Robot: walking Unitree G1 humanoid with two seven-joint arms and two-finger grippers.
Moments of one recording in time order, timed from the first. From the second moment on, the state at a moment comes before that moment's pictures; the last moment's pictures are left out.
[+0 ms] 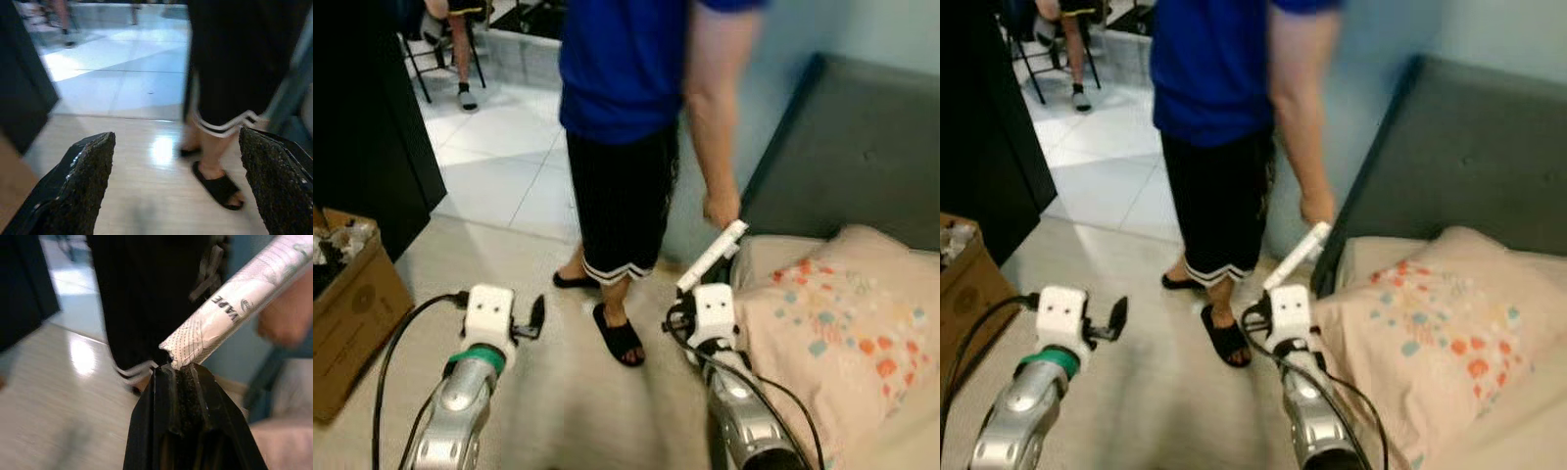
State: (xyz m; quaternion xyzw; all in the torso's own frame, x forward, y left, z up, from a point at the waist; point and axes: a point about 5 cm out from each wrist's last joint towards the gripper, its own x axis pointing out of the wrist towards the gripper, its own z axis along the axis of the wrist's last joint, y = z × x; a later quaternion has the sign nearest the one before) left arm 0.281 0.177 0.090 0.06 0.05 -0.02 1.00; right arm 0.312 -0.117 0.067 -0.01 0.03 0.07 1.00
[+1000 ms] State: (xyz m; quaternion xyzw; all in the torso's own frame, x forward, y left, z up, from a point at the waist) left arm 0.285 0.177 0.091 0.06 0.05 -0.01 1.00; right arm 0.314 -0.118 0.067 -0.02 0.03 0.08 1.00
